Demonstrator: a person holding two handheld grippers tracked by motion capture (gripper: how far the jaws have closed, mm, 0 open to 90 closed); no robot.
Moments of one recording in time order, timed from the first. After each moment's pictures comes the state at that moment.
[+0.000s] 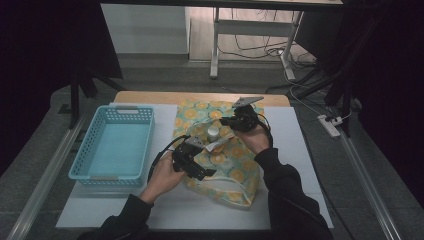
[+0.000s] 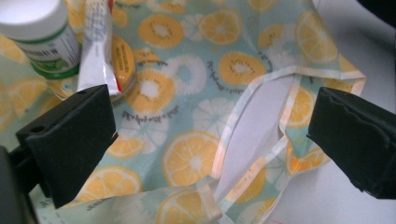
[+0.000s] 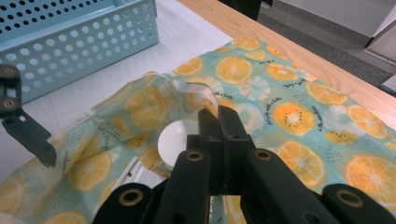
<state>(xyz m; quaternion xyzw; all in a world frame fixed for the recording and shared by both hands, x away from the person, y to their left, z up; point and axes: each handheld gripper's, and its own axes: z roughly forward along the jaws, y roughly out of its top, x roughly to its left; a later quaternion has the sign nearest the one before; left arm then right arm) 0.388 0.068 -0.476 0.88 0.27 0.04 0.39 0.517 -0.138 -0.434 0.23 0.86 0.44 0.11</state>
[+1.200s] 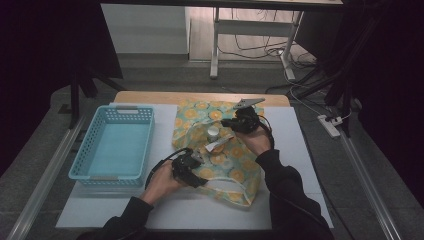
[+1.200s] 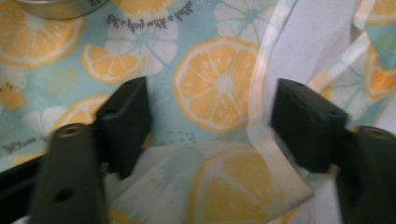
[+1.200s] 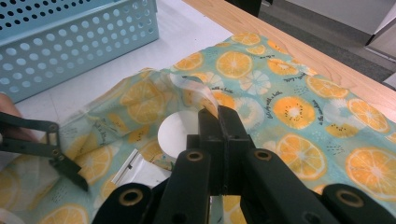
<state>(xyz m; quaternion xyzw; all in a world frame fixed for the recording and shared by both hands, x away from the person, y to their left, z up) 0.386 0.070 -0.524 0.93 0.24 0.05 0.28 0.515 -0.143 -0.438 0.23 0.86 0.44 0.10</state>
